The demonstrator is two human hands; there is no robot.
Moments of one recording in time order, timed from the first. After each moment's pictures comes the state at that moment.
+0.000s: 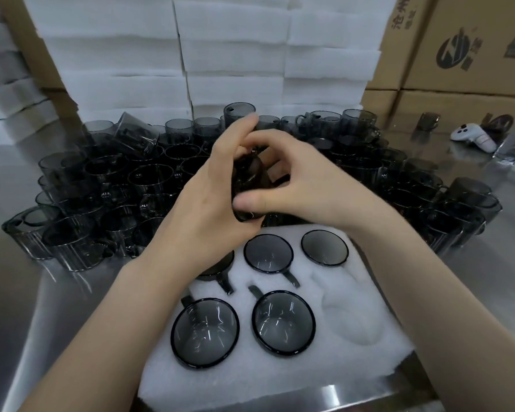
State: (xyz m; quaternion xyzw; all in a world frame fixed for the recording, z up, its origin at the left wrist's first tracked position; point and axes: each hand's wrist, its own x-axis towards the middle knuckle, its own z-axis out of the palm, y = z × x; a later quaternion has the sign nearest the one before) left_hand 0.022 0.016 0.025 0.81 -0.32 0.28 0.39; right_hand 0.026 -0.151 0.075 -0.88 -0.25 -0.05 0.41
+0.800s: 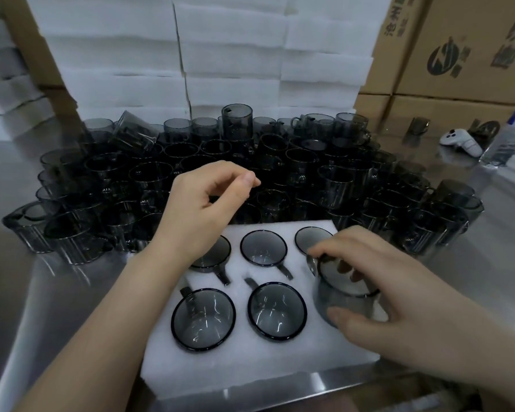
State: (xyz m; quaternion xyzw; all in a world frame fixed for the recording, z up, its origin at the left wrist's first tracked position) left_hand 0.009 0.014 0.032 0.77 -0.26 0.23 0.53; right_hand -0.091 -0.215 0.037 -0.93 -0.24 -0.04 0.26
